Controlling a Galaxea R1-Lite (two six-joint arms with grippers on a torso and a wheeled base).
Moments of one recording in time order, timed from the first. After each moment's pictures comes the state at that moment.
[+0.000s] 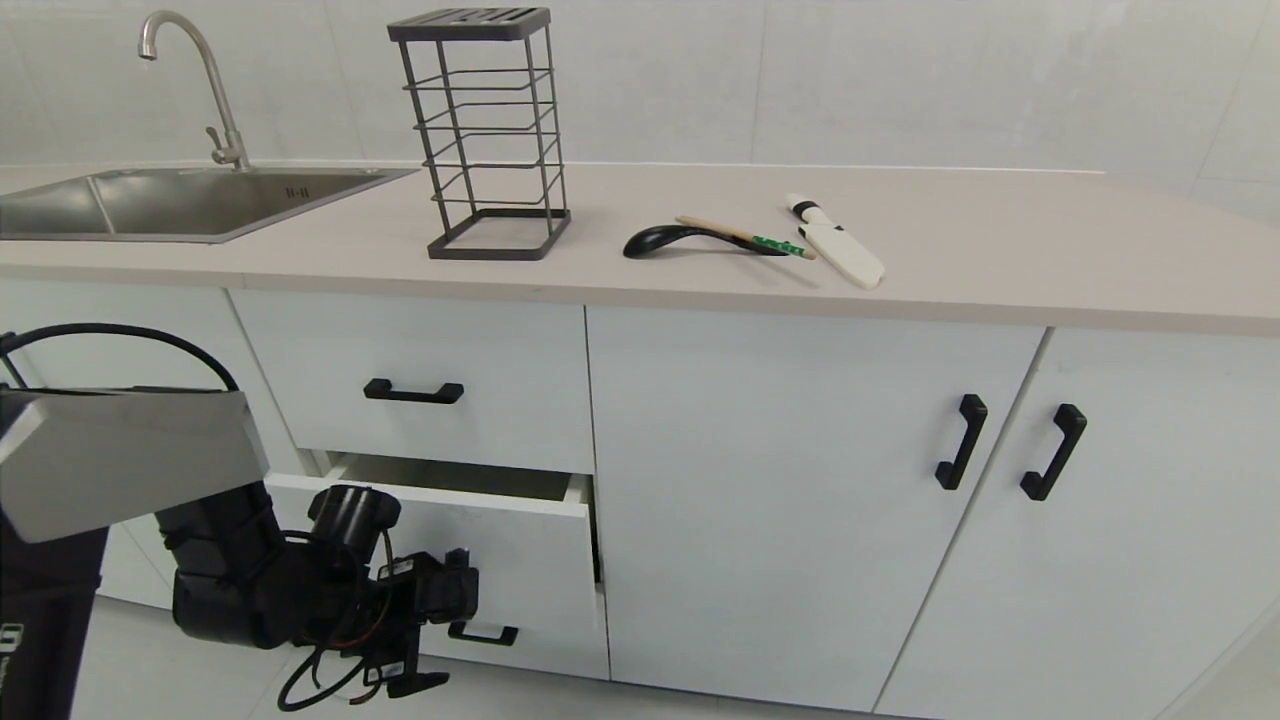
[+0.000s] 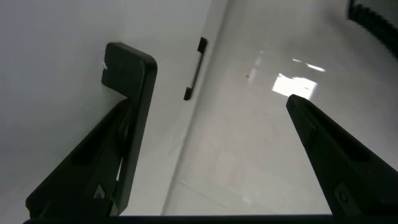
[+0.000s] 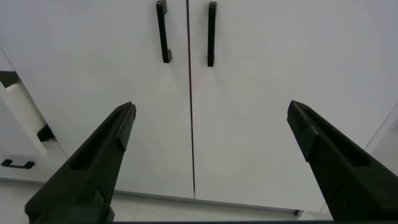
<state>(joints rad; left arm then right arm) -0.10 2.32 -0.61 -0.61 -0.29 1.29 0.00 0.00 0.00 0.00 0.01 -0.01</state>
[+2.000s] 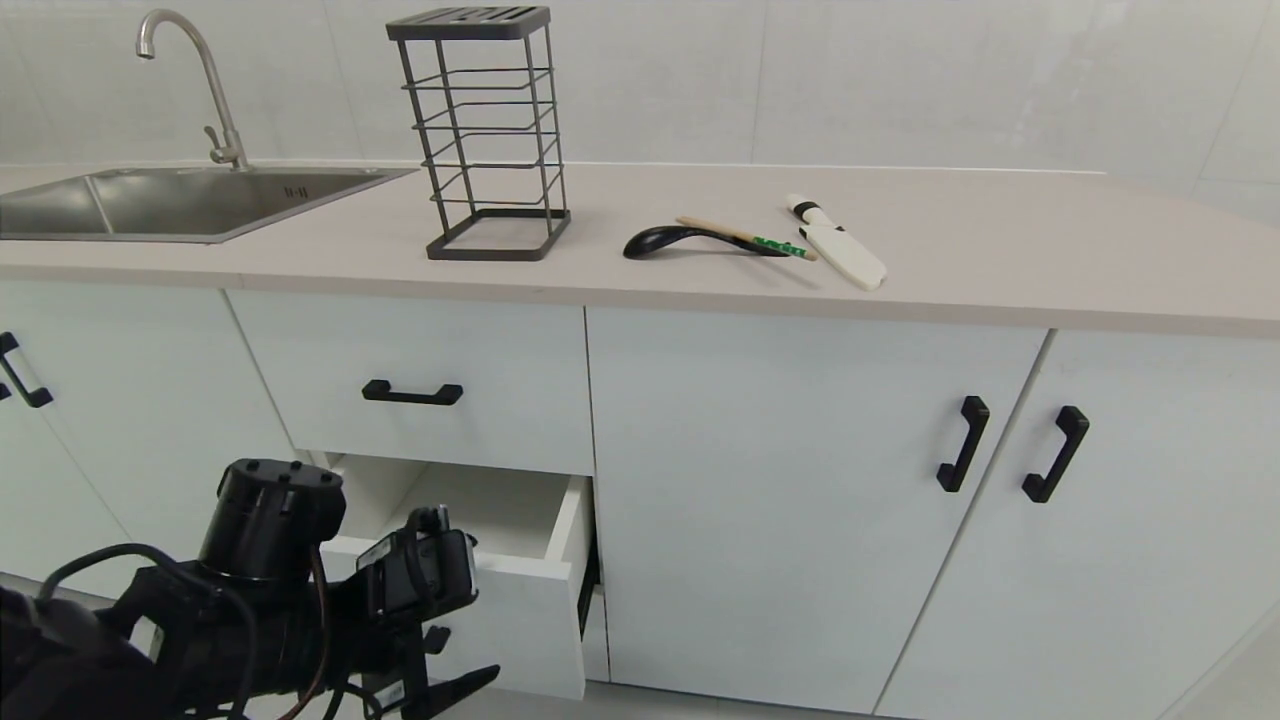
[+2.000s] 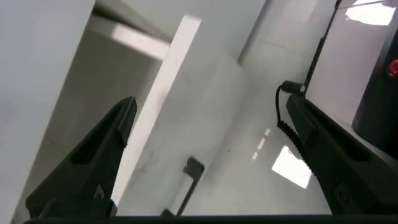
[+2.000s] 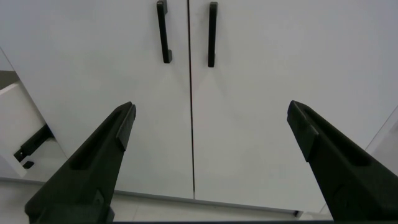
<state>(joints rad) -0.39 1.69 -0.34 -0.60 -0.32 0.83 0.00 0.00 0.00 0.00 0.01 -0.01</state>
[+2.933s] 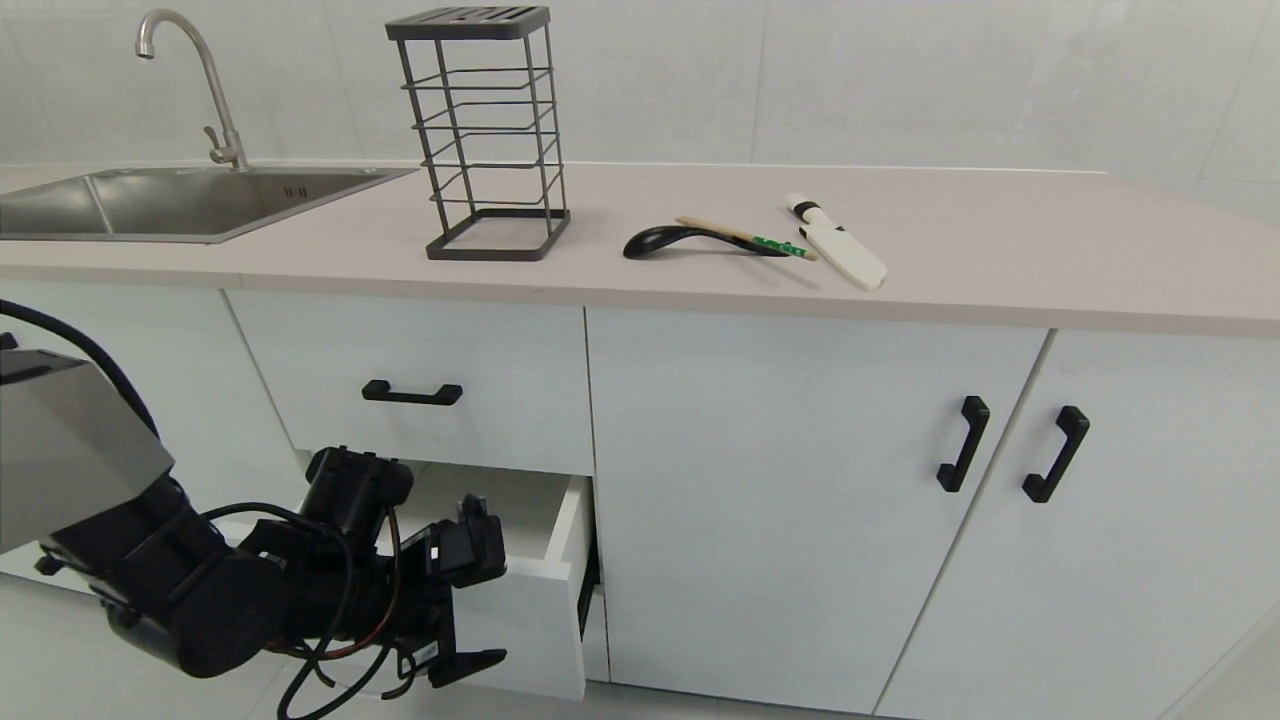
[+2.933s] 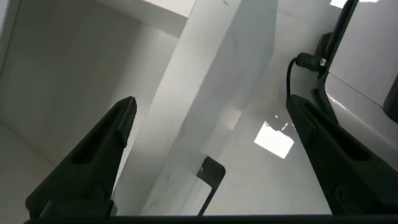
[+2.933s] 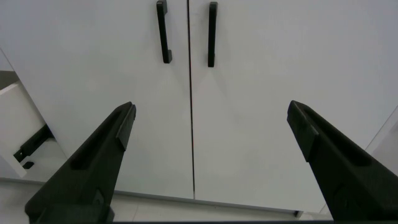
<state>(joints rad) -0.30 1.98 -0.52 -0.53 -0.37 0.93 0.00 0.00 0.00 0.00 0.01 -0.01</state>
